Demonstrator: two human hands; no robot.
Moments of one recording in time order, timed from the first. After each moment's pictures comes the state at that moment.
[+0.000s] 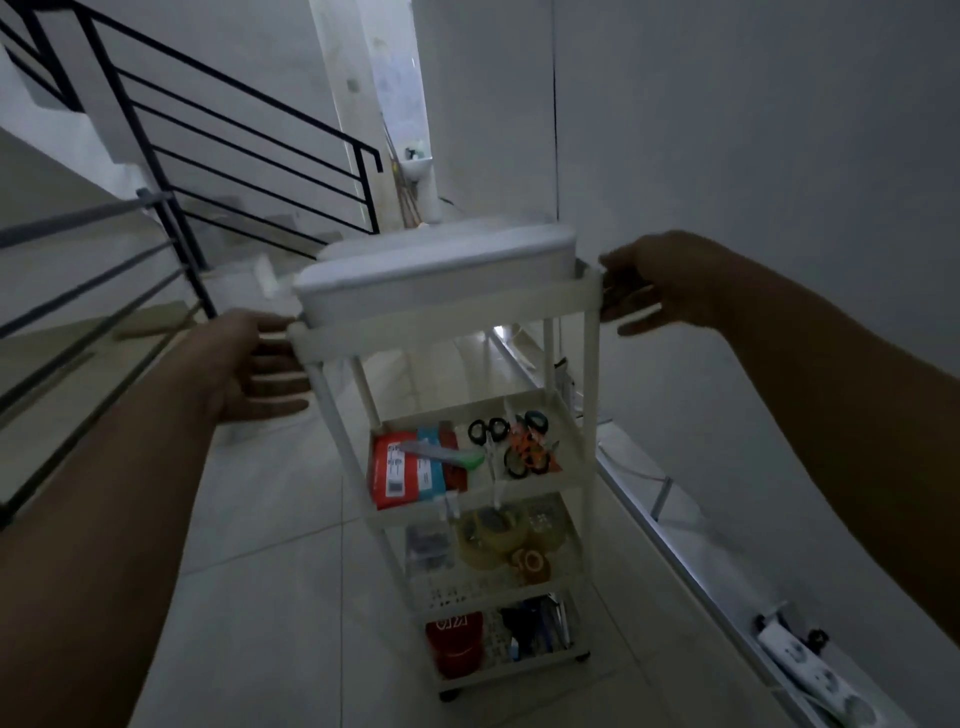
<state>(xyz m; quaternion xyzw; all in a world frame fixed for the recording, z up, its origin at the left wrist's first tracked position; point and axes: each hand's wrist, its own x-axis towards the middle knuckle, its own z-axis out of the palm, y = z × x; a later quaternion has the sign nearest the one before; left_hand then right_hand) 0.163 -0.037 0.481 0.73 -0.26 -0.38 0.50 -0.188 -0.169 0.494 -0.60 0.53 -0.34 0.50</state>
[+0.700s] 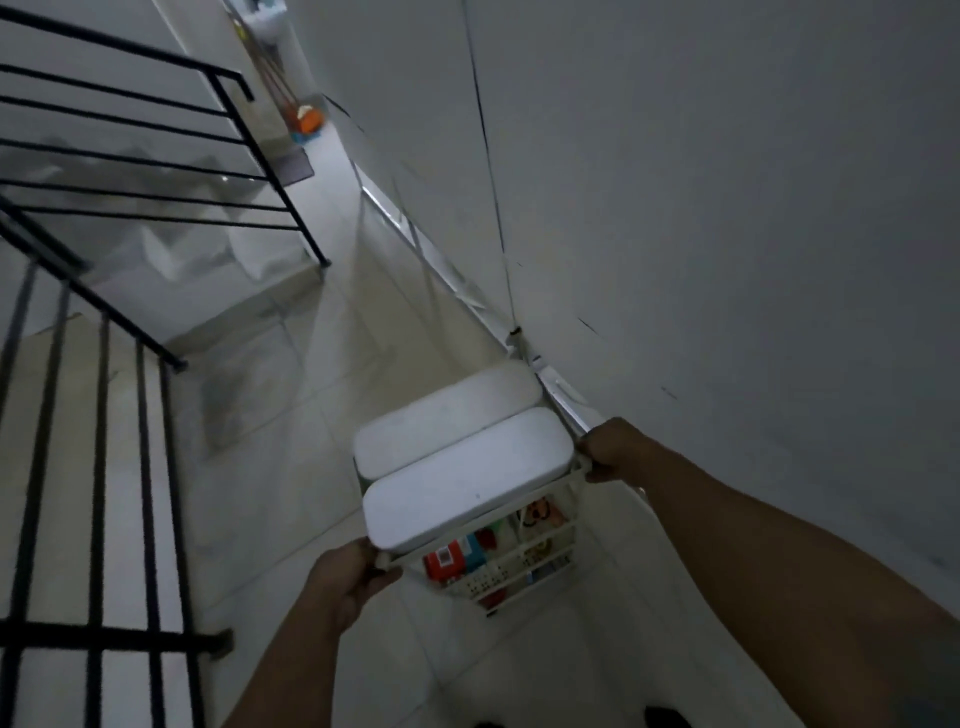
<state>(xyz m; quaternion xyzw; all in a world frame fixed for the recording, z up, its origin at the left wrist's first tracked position) 0.177 -0.089 0.569 0.75 -0.06 -0.56 0.36 -0.145 -0.210 0.576 -0.35 0.71 -0.13 0.59</state>
